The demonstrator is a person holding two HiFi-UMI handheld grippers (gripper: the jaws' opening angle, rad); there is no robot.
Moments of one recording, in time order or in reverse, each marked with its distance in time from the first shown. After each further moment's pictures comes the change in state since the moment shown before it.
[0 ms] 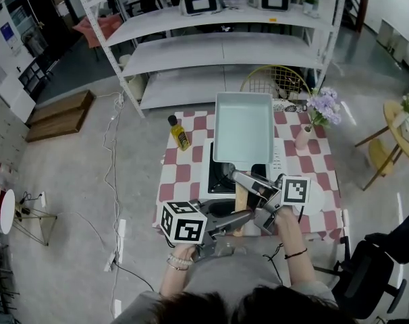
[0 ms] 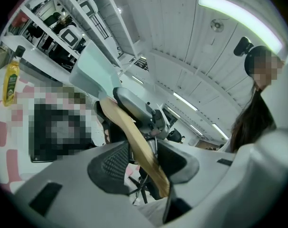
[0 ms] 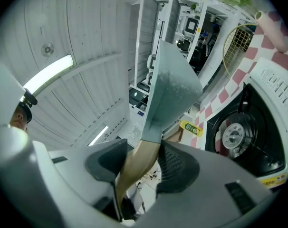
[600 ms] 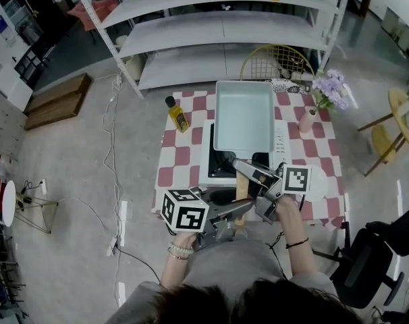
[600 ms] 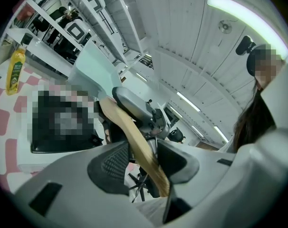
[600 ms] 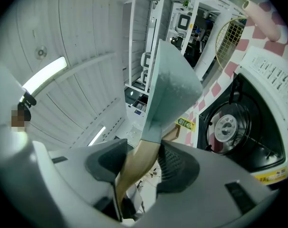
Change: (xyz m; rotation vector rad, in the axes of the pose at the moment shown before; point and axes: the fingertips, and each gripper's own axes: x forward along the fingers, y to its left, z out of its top) left arm 0.005 0.019 -0.015 -0.060 0.030 0.016; right arm -0.002 -0.028 -0.010 0.045 0.019 -0.028
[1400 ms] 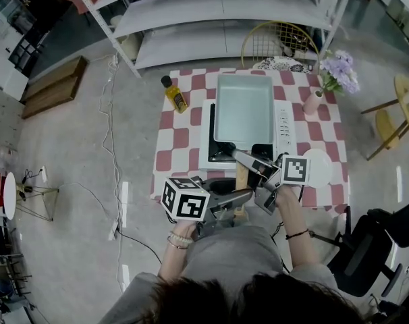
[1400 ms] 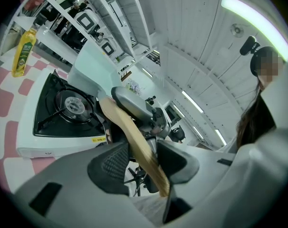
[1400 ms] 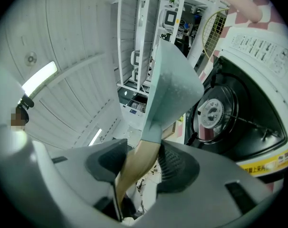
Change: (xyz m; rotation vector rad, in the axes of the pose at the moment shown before) left arm 0.003 0.027 -0.026 -0.098 0.058 0.016; right arm -0.002 -0.043 -0.023 0.101 0.012 -0.050
